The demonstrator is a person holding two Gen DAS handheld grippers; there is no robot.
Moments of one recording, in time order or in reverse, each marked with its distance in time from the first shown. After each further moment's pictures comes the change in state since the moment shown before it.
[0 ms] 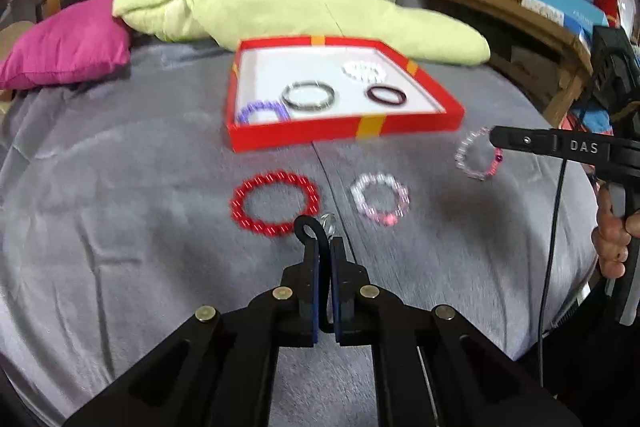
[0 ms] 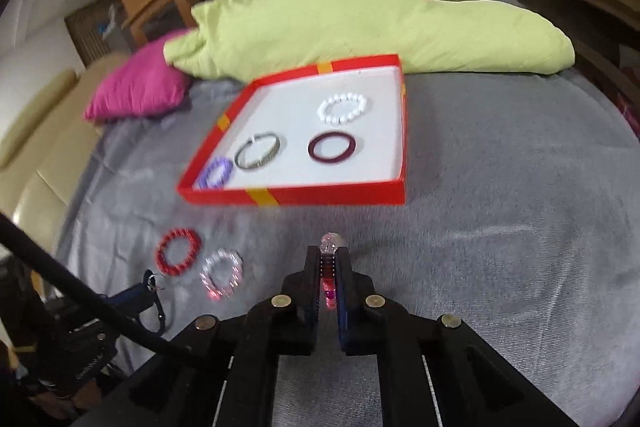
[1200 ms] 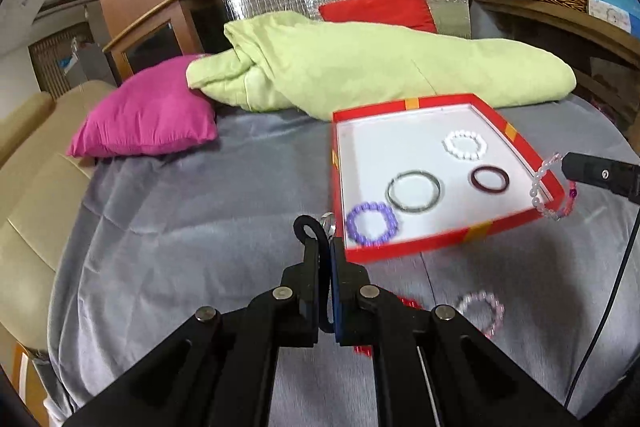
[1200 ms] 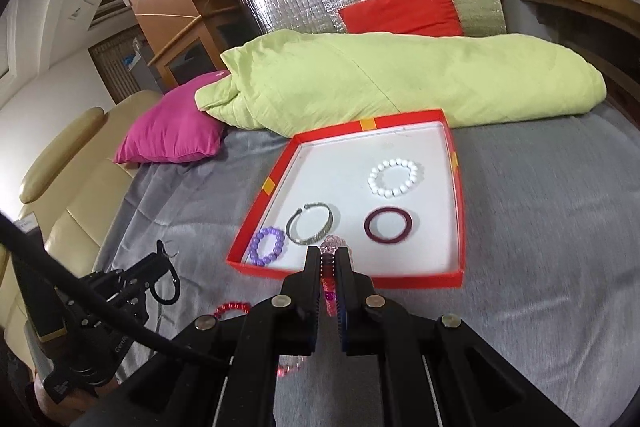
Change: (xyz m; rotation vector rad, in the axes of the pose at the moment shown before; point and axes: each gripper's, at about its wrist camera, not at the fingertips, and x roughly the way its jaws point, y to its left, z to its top) left arm -0.004 0.011 0.085 0.052 -0.100 0.395; right arm 0.007 0.033 0.052 0.005 -0.112 0.110
